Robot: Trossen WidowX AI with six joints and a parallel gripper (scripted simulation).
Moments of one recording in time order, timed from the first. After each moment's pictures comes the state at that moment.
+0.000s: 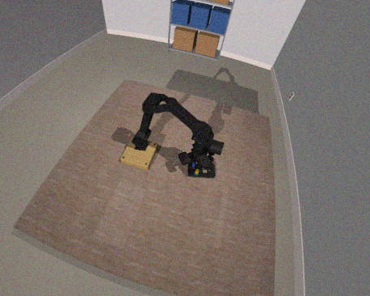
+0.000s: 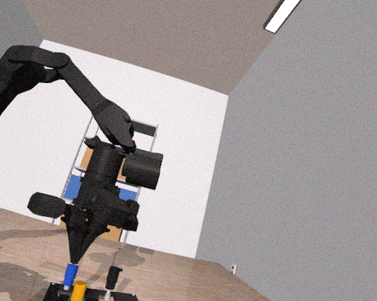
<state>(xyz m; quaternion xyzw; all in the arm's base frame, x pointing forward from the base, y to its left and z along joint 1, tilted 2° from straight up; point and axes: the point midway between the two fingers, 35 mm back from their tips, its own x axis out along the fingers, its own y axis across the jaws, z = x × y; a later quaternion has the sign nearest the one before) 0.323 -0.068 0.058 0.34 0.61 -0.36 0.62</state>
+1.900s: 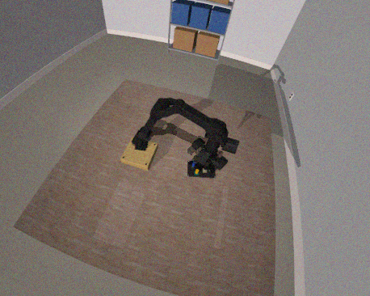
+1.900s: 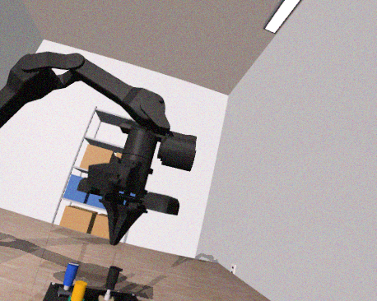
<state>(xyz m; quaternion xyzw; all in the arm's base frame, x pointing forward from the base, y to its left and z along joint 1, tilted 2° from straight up) 0.378 -0.082 0.107 0.64 0.30 -0.63 0.32</state>
